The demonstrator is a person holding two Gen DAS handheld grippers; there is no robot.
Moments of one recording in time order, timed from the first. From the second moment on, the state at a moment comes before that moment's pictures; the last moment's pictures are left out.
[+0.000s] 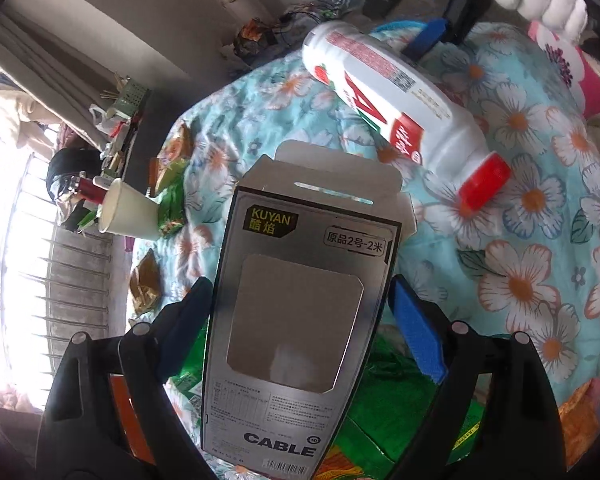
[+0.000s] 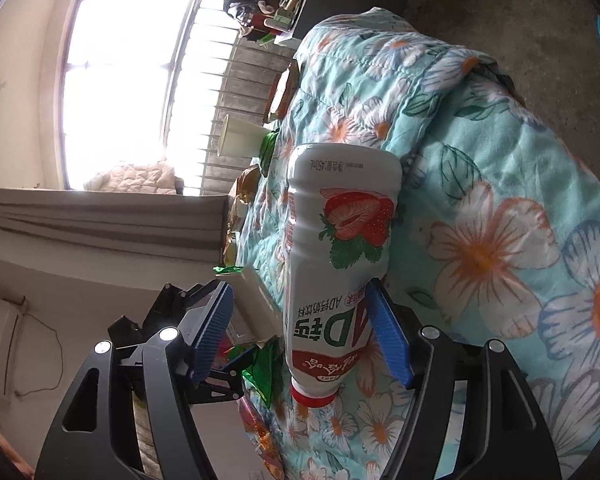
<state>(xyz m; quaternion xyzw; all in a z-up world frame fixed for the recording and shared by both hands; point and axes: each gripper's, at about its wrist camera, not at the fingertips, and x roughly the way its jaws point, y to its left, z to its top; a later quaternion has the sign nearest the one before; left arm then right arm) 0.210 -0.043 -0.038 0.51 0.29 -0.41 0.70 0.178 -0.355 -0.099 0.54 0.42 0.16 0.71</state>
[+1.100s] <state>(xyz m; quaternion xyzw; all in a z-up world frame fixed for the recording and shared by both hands) 0.191 0.084 0.134 0.12 0.17 -0.25 0.94 0.168 -0.346 -0.073 0.55 0.36 0.11 0.75</state>
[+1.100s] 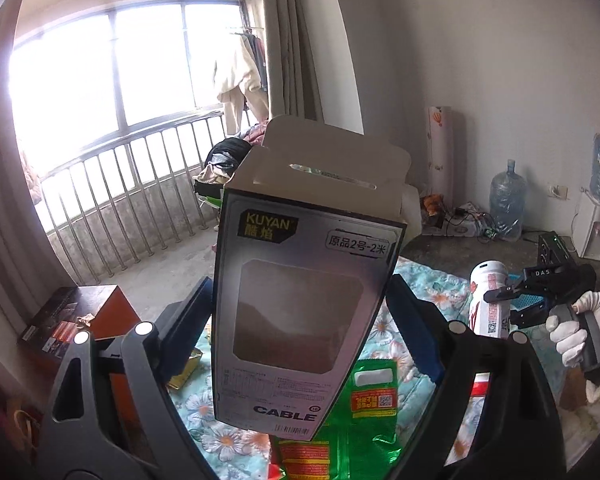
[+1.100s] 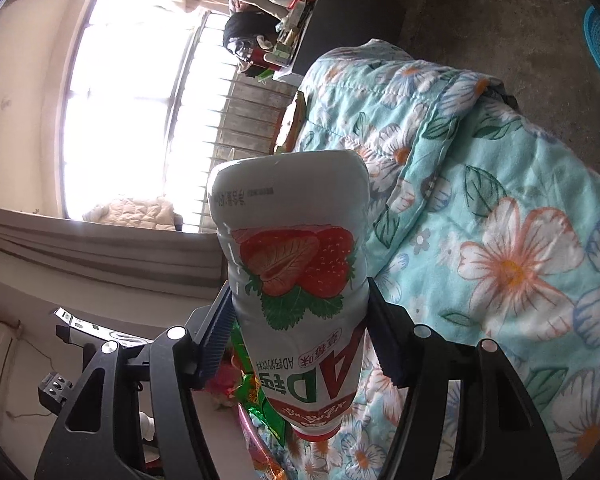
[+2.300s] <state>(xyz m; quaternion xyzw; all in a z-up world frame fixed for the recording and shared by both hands) 0.182 -0.243 0.119 0.11 0.20 -0.48 0.85 -0.025 -0.570 -0.031 0.57 0.15 -0.04 0.81</state>
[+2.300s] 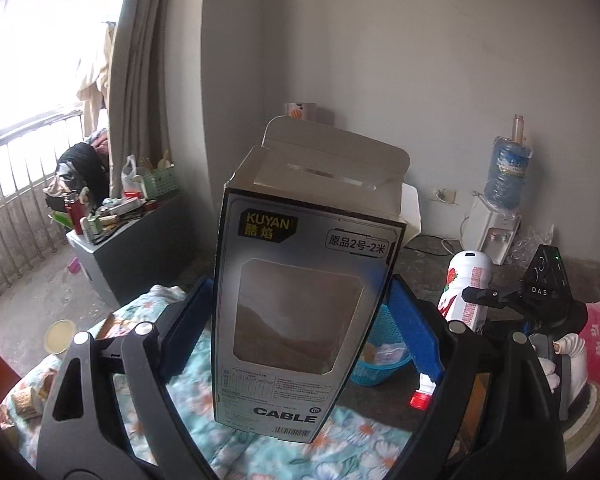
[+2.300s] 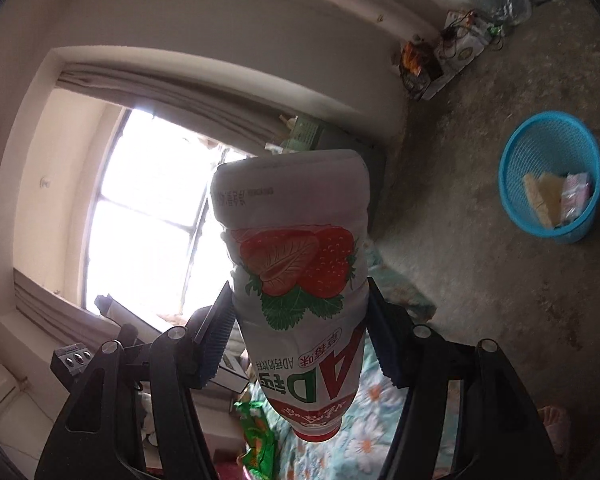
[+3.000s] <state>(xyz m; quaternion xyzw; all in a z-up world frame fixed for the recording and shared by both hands) 0.238 -0.602 -0.107 0.15 0.39 -0.52 0.74 0.001 -0.760 -0.188 0.53 0.17 -0.31 0.77</state>
